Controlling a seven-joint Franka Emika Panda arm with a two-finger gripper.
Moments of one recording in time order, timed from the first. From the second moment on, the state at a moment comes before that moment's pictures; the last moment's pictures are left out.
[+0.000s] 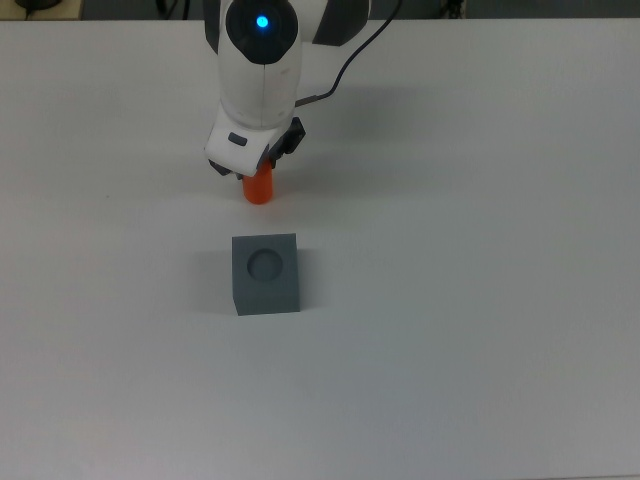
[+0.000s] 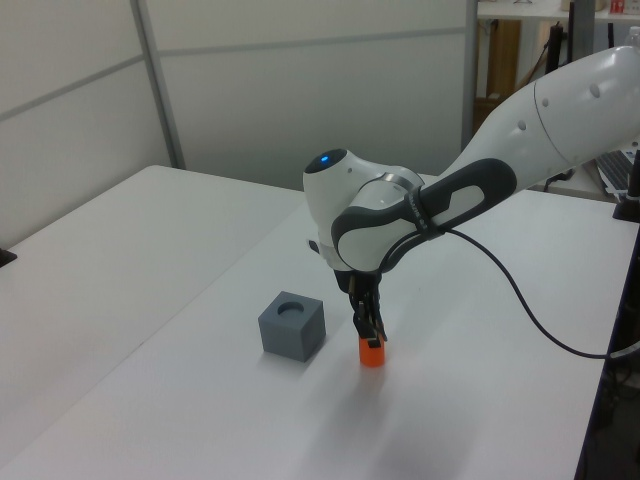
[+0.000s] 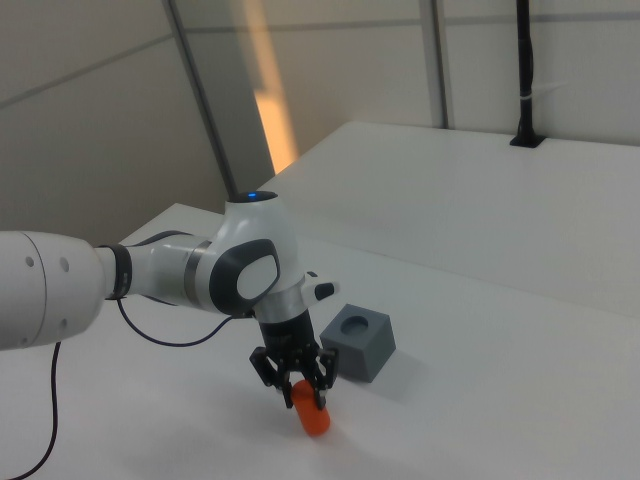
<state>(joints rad) 0.05 0.22 -0.01 -1.93 -0.11 2.02 -0.30</state>
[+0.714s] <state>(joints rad) 0.00 0.30 -0.02 -1.57 0.09 1.98 -0.19</state>
